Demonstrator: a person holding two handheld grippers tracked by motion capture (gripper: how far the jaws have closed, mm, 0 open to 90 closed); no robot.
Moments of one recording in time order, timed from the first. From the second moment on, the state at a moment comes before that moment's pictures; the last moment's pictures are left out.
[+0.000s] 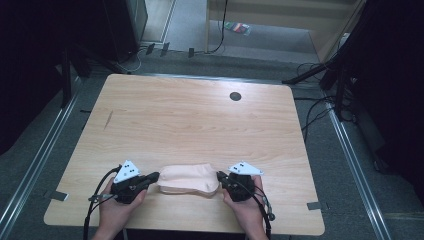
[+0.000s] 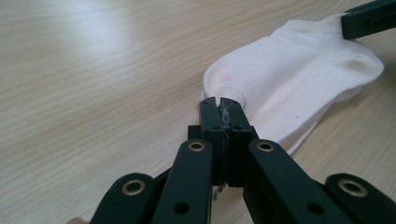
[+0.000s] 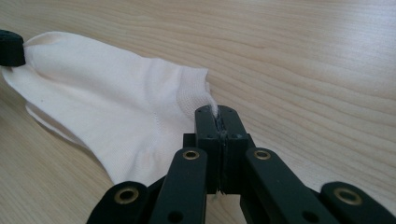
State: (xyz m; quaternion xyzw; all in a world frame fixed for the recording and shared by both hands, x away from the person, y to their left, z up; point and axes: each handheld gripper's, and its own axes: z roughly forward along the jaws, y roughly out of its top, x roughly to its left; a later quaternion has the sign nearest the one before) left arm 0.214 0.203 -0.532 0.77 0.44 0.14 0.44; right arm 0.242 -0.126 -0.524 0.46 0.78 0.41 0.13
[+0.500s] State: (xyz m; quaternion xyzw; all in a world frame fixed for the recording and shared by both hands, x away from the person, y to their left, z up) left arm 0.220 0.197 -0.547 0.80 0.44 0.14 0.40; right arm 0.241 -0.121 -0.540 0.46 0.79 0.39 0.12
